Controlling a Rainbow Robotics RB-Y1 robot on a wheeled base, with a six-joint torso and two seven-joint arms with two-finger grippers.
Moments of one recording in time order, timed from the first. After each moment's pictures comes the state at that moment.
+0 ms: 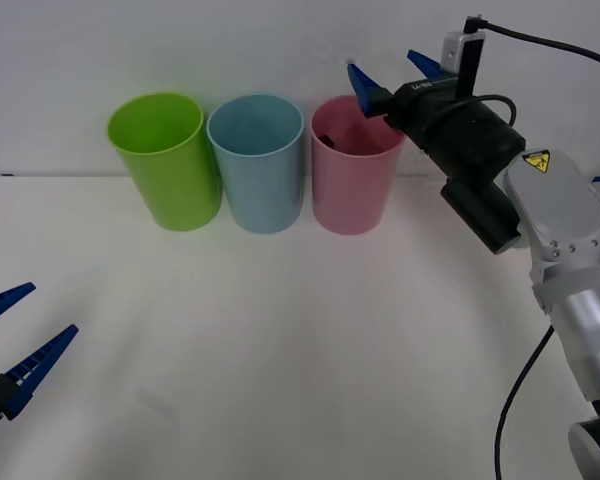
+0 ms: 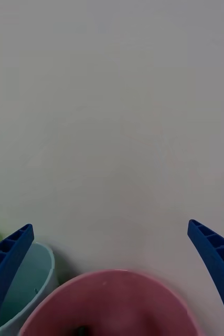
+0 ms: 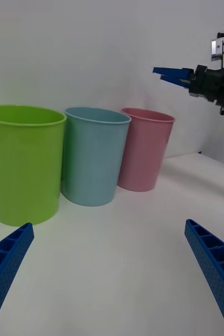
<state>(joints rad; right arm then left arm) -0.60 -0.33 0.07 -1.36 1.44 -0.31 -0.39 0.35 0.40 0.52 -1.66 -0.96 -1.22 0.00</state>
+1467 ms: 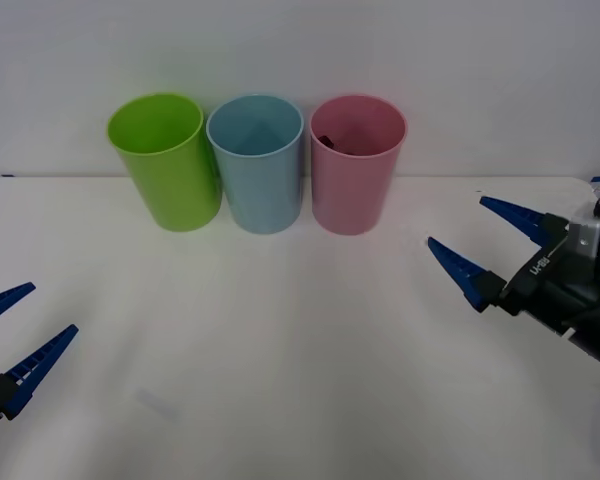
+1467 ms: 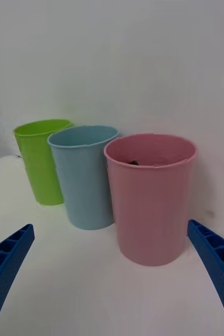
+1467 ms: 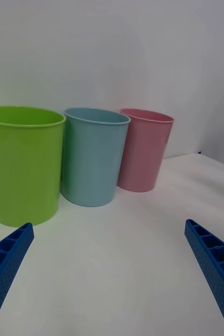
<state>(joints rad) 0.20 -0.54 -0.12 -1.96 1.18 -0.68 -0.19 0.35 0.40 0.52 -1.66 -0.96 -1.22 0.00</state>
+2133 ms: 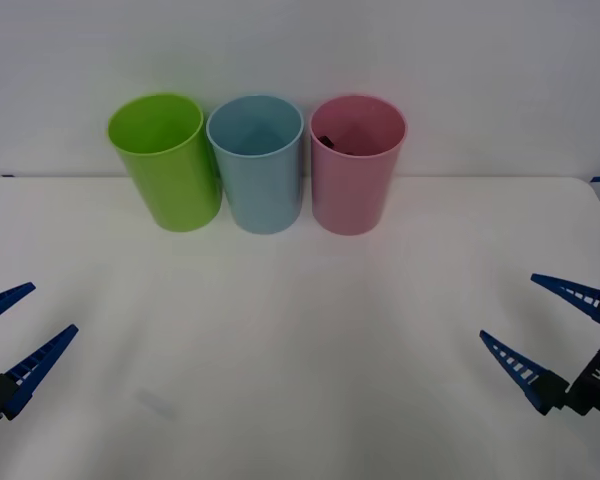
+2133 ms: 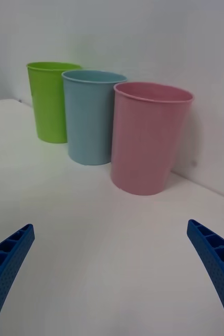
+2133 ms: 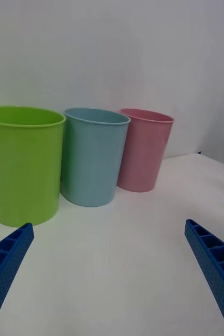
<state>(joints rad) 0.42 -0.43 -0.37 -1.91 1.17 -1.02 0.08 0.35 0.40 0.52 -1.66 -0.96 -1.22 0.00</state>
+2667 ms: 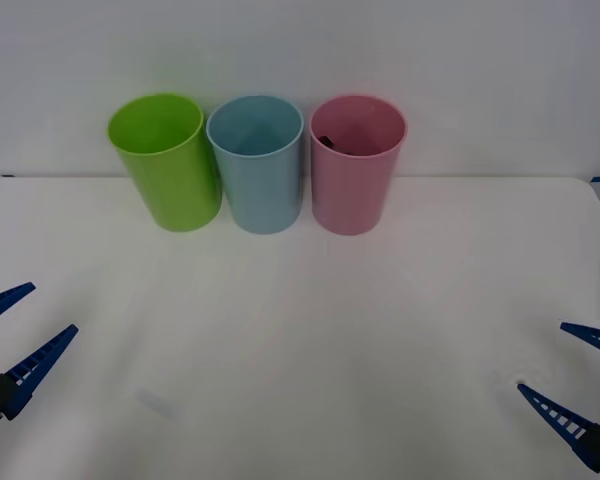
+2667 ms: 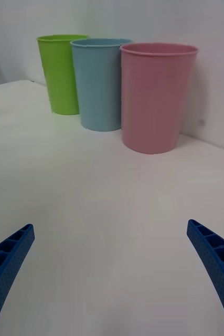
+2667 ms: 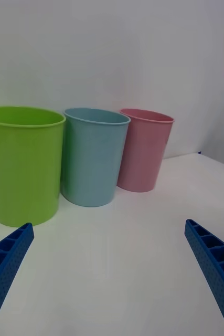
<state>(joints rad) 0.44 -0.41 -0.50 -1.73 1.17 -1.25 0.11 0.35 0.40 0.52 -1.66 -0.96 -1.22 0.00</state>
